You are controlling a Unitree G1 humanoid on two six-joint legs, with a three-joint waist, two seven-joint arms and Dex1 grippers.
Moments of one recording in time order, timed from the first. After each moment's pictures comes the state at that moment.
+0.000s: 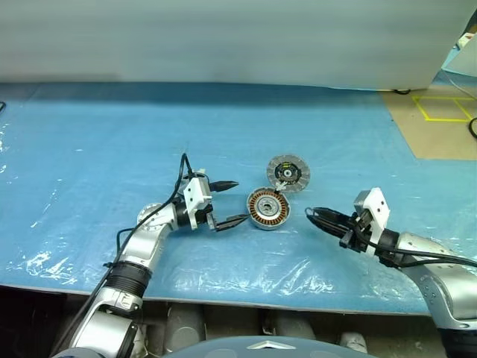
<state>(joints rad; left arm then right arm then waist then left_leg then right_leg) -0.34 0.27 -0.16 0.31 -0.27 -0.21 -1.10 0.13 -0.67 -0.18 -0.41 0.49 0.55 0.86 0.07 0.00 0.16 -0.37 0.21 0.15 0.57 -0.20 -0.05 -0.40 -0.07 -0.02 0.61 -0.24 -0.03</state>
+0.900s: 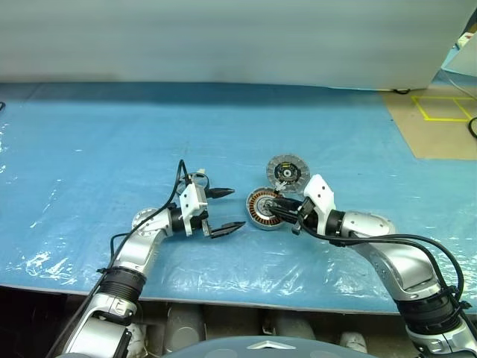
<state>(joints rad) -0.30 0.30 -0.16 0.30 -0.27 -0.20 -1.12 -0.14 -0.59 0.14 -0.40 0.35 0.64 0.68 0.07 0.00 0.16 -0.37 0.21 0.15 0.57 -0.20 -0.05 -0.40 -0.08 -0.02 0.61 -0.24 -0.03</state>
